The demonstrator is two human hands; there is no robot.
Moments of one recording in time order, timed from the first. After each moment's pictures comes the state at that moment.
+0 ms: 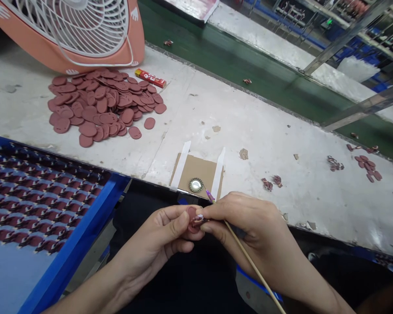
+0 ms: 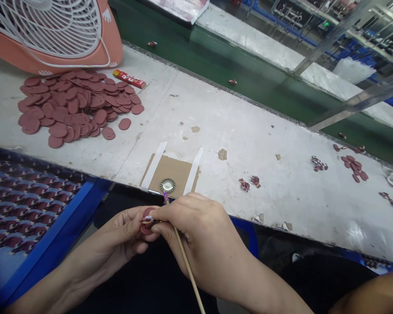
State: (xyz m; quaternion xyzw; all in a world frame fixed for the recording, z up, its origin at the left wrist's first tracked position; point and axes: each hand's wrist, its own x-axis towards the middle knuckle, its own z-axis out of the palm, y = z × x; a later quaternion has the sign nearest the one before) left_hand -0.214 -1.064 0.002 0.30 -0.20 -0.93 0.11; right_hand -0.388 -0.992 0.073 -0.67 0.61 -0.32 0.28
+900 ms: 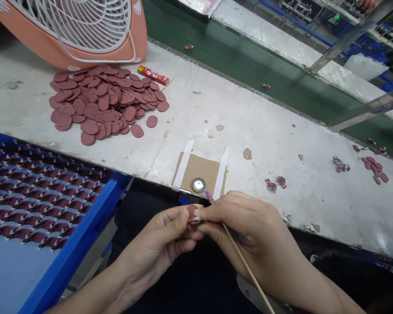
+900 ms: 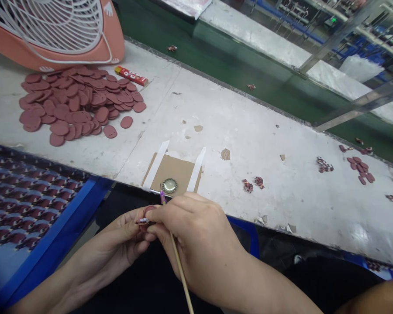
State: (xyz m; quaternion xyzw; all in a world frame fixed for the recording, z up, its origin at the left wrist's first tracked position) left_hand -0.215 -1.062 0.005 0.33 -0.11 -0.93 0.12; right_hand -0.383 -0.998 0.071 -0.70 0.59 -0.31 0.27
